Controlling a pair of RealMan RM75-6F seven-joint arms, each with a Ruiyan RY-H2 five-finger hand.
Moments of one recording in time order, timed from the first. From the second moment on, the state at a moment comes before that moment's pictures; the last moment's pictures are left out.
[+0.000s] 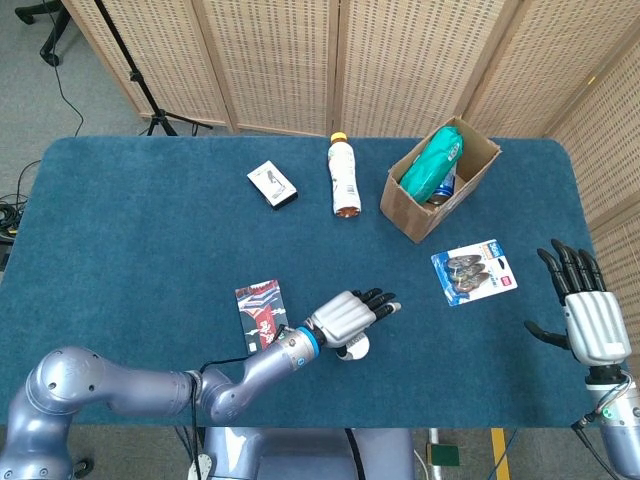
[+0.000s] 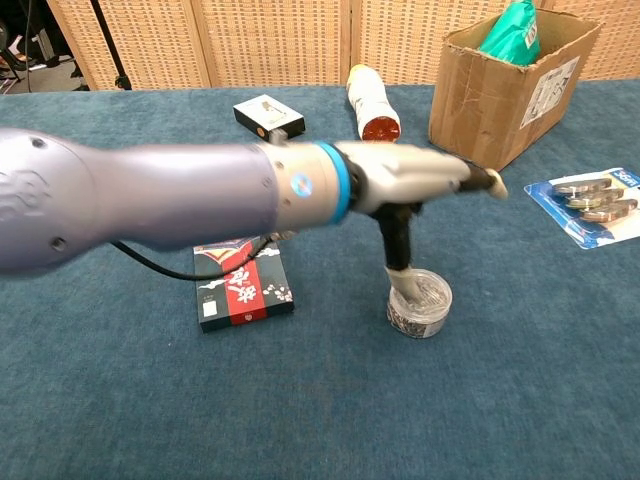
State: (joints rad) left arm -1.22 -1.76 -0.20 -1.48 0.89 0.74 0.48; right arm 0.21 -1.13 0.12 -1.52 -1.52 1.48 0.11
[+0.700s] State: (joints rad) left arm -0.64 -1.23 -0.03 -1.70 1.05 1.34 0.30; right arm 0.28 -1.13 0.03 -1.51 -1.77 1.42 0.06
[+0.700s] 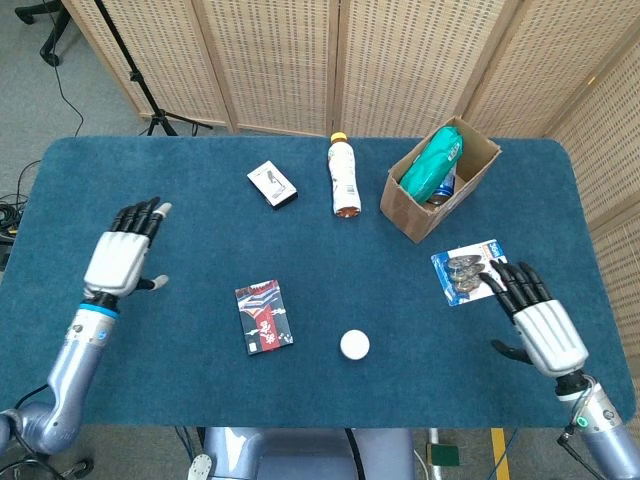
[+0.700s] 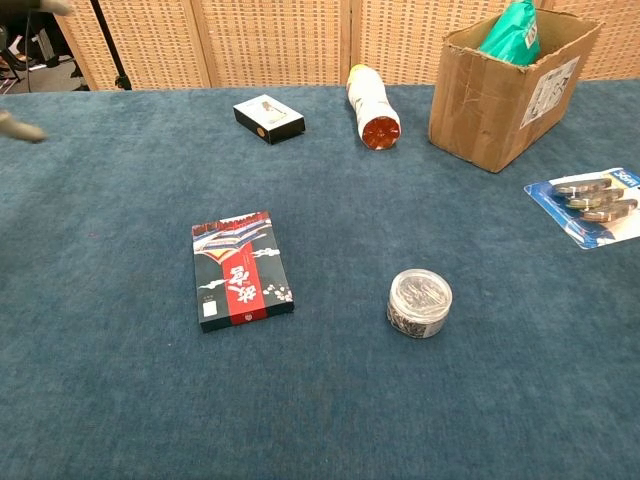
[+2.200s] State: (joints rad) left arm -0.31 -1.05 -0.10 -1.72 1.14 1.36 0.00; right arm 0.68 -1.49 0.06 -1.57 -1.57 0.78 -0.47
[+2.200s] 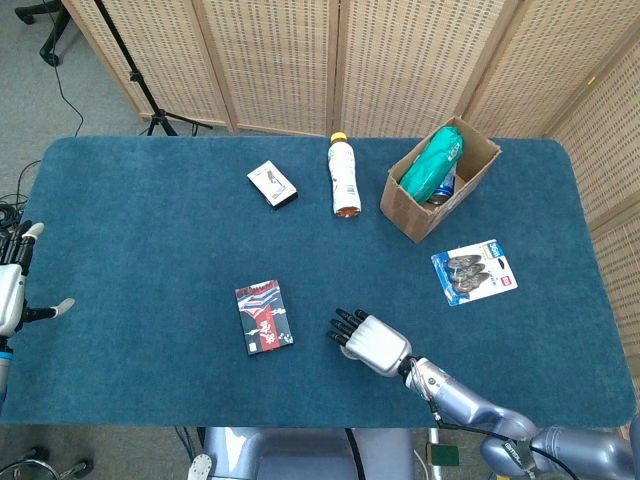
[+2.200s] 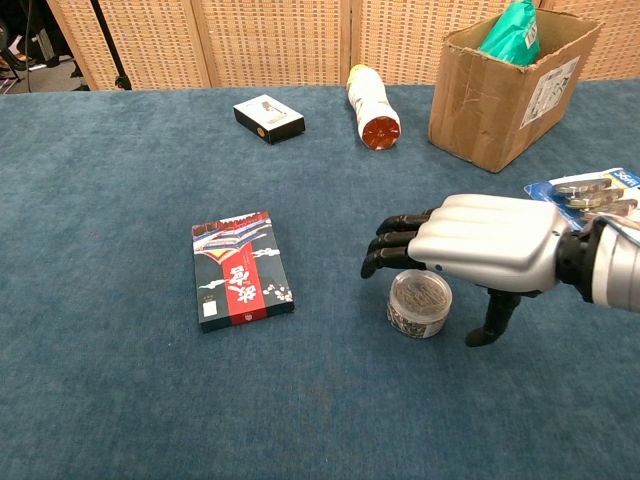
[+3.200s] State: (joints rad) left arm -0.29 -1.05 -0.14 -1.72 1.17 1.32 0.01; right arm 0.74 -1.43 0.21 -1.58 -1.58 0.98 -0.29
